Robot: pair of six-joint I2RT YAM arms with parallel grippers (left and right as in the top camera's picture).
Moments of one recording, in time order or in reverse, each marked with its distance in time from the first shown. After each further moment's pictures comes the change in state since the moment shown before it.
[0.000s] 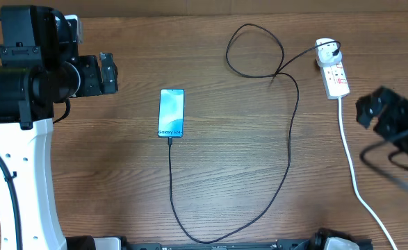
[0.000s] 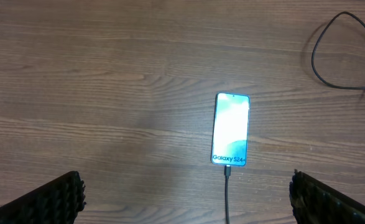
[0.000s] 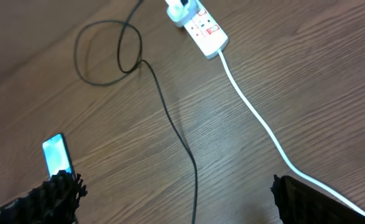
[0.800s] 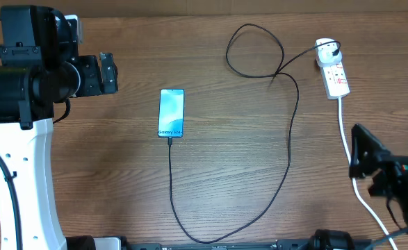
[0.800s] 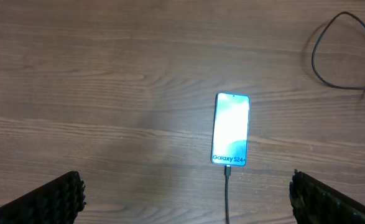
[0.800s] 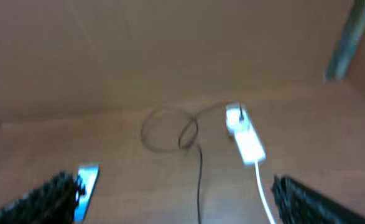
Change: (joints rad) left arm 0.000 0.000 0.000 0.000 0.000 0.000; right arm 0.167 -0.489 -0.303 0.459 -0.018 -0.193
